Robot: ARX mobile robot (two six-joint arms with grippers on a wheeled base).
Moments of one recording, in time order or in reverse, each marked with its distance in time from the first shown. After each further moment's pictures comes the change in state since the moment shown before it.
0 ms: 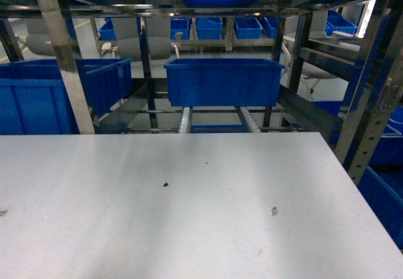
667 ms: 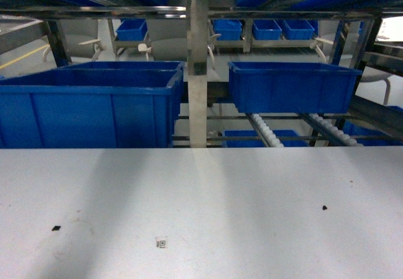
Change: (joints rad) left arm 0.004 0.002 0.000 -0.005 -0.006 0.000; right arm 0.002 0.001 0.000 0.000 -0.006 0.000
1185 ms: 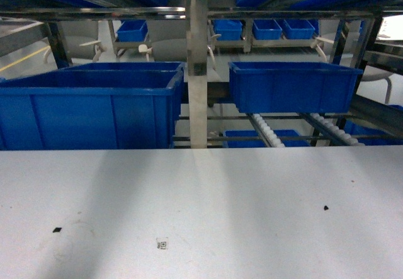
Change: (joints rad) left arm -0.002 -0.001 0.000 0.004 0.006 0.000; right arm -0.002 -0.001 0.000 0.000 0.005 0.000
